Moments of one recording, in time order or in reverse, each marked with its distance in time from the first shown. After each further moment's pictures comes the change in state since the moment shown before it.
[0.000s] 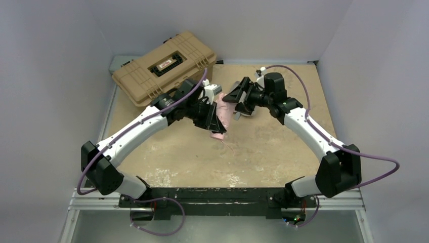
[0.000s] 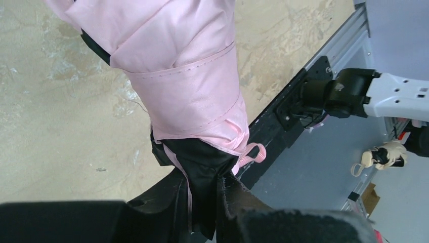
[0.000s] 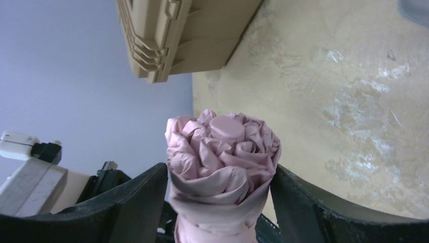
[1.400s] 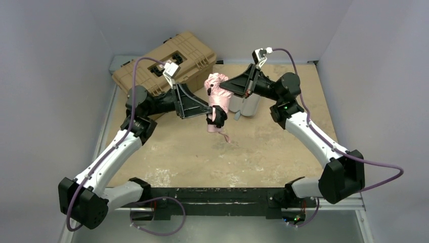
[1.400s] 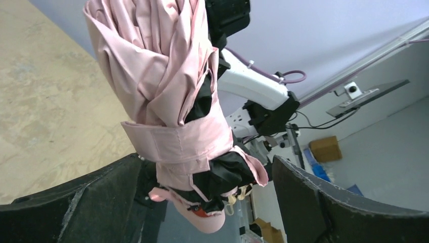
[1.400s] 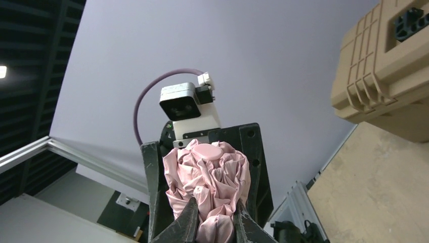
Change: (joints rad) left arm 0.293 -0.369 -0.412 1.136 0.557 -0.722; right arm 0.025 -0.059 -0.040 0.848 -0.321 0.412
